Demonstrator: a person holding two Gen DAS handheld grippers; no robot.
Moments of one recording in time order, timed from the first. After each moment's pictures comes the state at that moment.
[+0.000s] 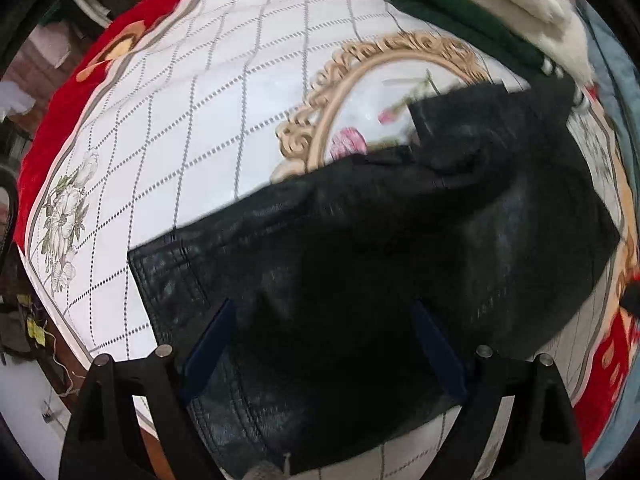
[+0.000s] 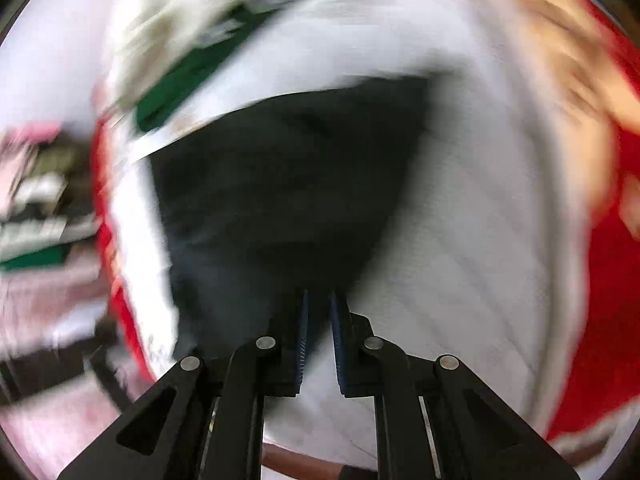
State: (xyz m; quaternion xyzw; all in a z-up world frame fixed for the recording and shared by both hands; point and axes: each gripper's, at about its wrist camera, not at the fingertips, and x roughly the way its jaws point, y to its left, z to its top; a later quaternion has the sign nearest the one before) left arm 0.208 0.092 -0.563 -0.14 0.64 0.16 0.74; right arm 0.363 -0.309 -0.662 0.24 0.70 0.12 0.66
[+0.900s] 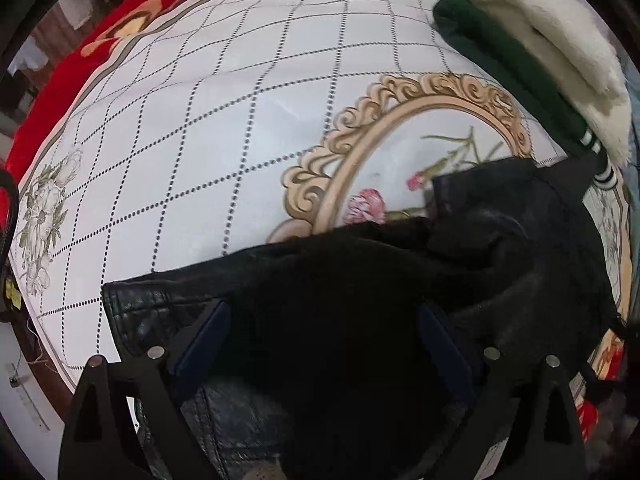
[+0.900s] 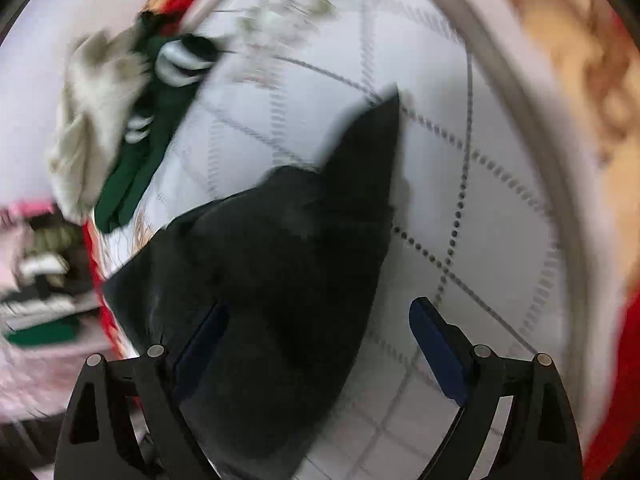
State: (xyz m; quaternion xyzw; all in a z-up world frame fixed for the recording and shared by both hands) left arm 0.243 0.105 -0.576 -0.20 0.62 0.19 0.73; right arm 0.418 -0.404 -0.749 0.37 0.64 0.03 0.67
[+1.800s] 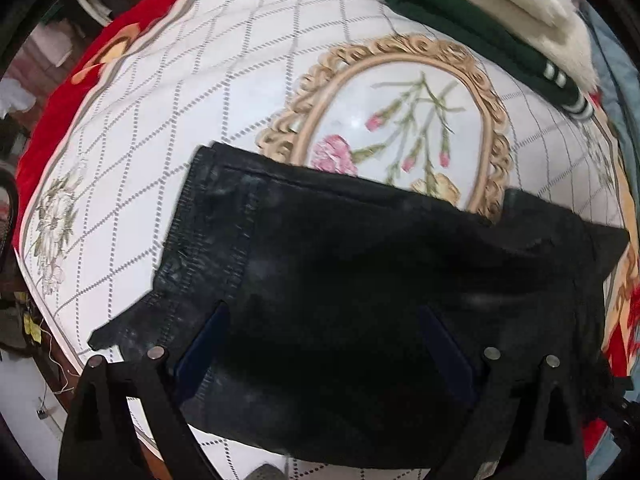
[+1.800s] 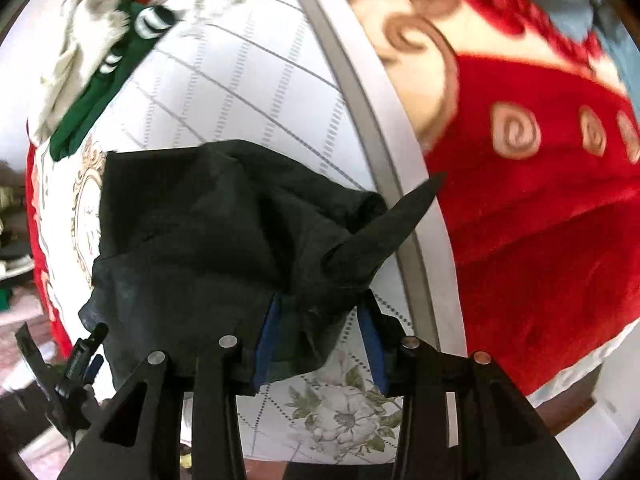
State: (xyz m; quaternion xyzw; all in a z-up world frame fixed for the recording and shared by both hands) left arm 0.225 0.069 -0.554 -0.14 0.64 0.17 0.74; right arm 0.284 -0.408 -0.642 0.19 0.71 -0.07 0.68
